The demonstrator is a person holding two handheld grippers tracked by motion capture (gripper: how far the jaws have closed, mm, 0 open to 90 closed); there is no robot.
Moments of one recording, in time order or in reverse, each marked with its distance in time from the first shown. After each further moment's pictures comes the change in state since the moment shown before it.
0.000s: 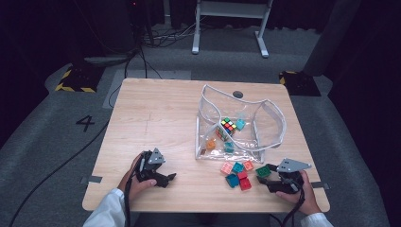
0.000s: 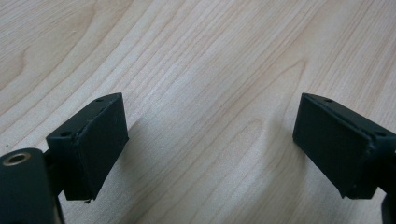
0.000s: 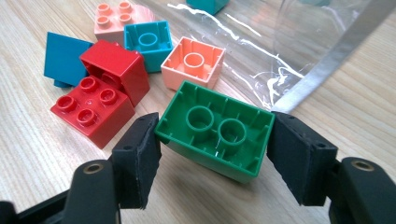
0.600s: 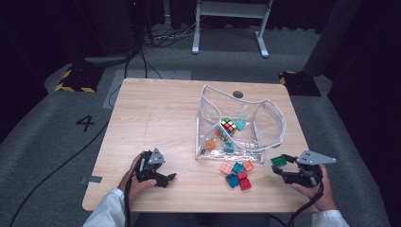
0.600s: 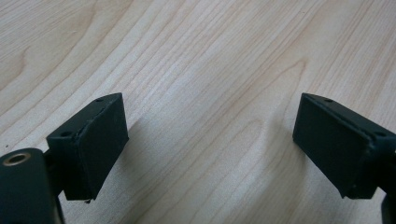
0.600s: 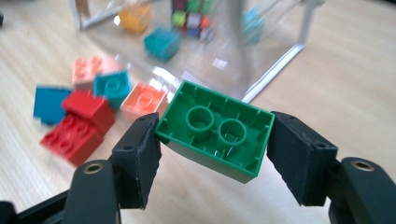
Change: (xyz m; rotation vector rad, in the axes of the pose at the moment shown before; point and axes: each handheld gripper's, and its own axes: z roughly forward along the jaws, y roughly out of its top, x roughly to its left) left arm 0.000 0.000 0.000 0.000 -0.001 0.004; right arm -0.030 0.019 -0.049 -0.087 -0.084 0.038
